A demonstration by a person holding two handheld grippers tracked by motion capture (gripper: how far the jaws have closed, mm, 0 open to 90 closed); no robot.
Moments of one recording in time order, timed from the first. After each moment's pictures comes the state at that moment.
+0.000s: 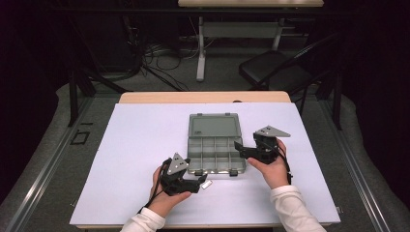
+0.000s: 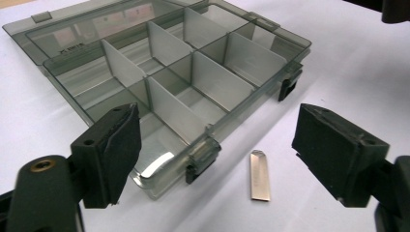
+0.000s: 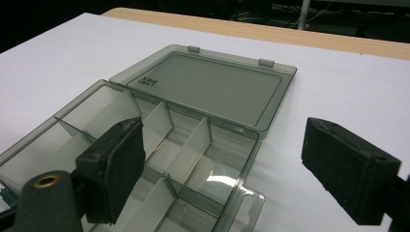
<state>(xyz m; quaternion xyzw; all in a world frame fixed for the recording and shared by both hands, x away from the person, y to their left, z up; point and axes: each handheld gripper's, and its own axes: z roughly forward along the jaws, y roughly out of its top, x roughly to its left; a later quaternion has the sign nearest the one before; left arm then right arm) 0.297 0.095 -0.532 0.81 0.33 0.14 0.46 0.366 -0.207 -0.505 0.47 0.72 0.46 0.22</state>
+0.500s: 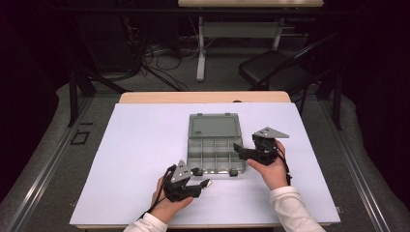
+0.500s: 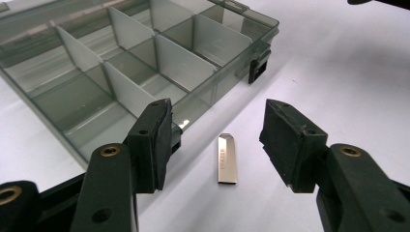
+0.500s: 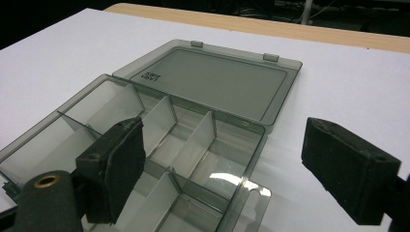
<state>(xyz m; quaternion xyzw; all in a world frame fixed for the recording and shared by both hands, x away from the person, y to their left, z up) 0.286 0.085 -0.543 0.83 0.30 0.11 0.46 0.365 -0.205 -0.509 0.46 0.72 0.46 0.22</state>
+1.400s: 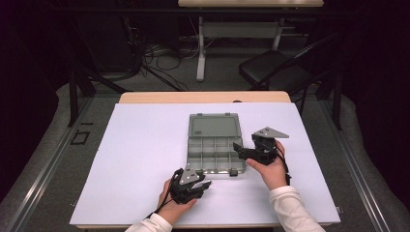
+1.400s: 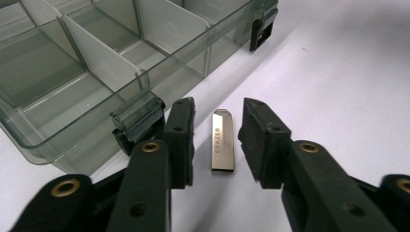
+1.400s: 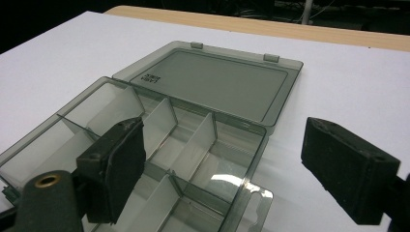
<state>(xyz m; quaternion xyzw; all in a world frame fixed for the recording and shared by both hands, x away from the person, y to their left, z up) 0.288 0.072 -0.564 0.84 0.31 0.11 0.43 0.367 -0.204 -0.510 0.47 0.72 0.47 0.22</state>
